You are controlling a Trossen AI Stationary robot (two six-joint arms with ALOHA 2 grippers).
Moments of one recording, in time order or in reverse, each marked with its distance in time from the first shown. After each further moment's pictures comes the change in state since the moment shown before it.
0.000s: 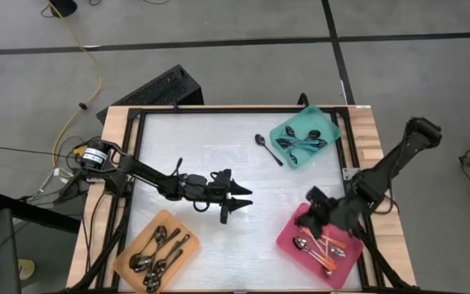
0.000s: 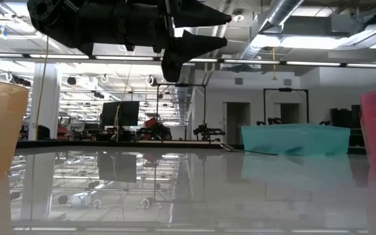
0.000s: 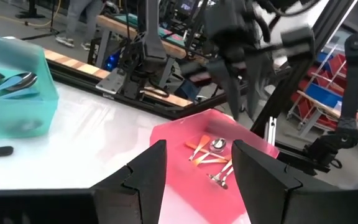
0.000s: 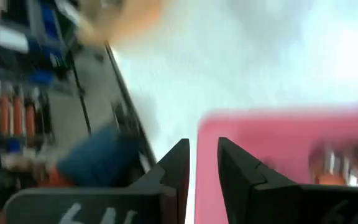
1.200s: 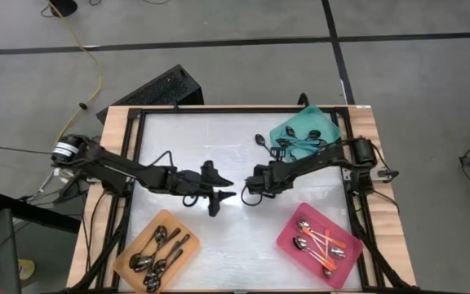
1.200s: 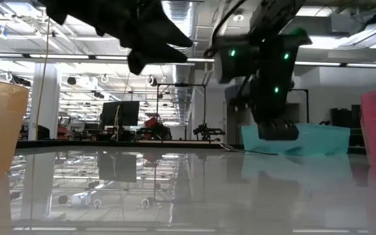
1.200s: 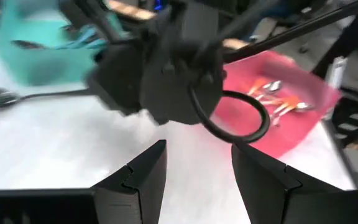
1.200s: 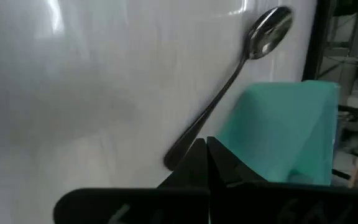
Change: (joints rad) left arm -0.001 -0.266 0.007 -0.606 -0.111 0.017; right arm -0.694 0.847 0.443 -0.526 0.379 -1.233
